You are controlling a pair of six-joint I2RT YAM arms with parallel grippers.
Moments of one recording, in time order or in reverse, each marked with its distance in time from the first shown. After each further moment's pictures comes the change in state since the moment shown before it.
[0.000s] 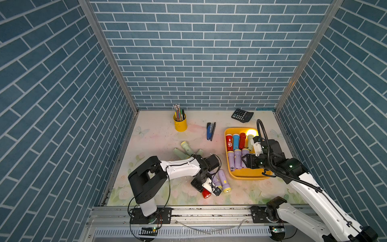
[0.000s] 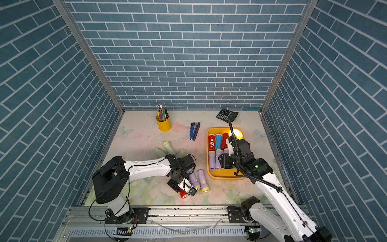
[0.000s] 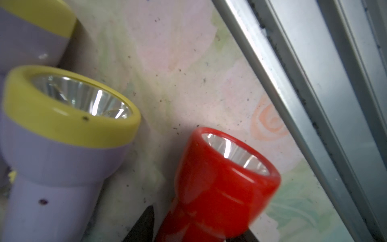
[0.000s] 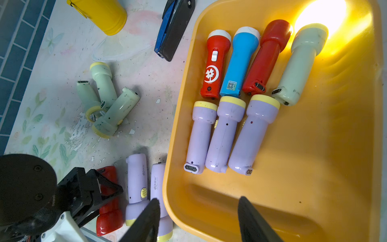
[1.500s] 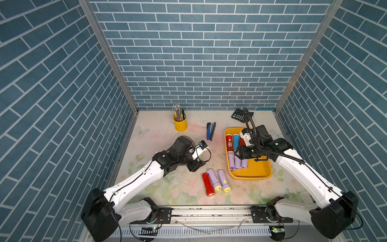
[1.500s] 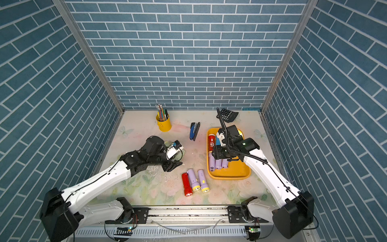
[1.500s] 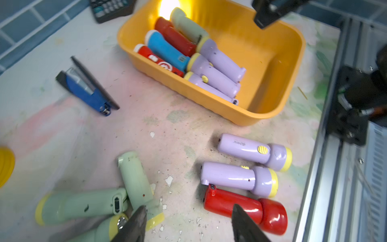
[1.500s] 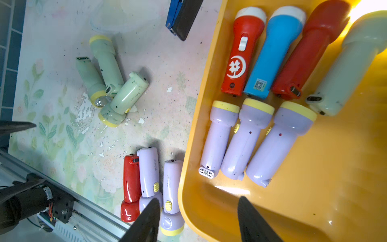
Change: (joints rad) left arm 0.297 -0.462 -0.051 0.259 0.136 -0.871; right arm 0.000 0.312 0.244 -0.096 -0.087 -0.080
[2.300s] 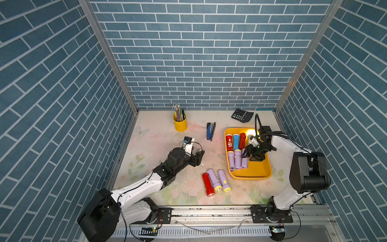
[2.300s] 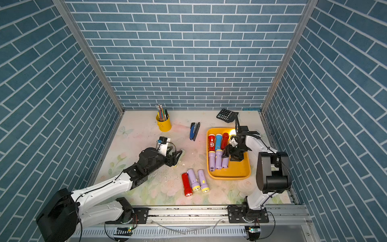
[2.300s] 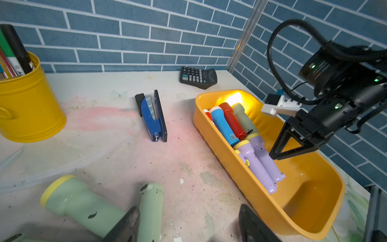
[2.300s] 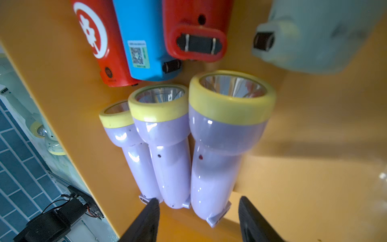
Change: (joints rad) left arm 0.008 -0.130 -0.470 0.824 -0.319 -0.686; right arm -0.410 0.444 -0.002 -0.039 -0.278 -0.129
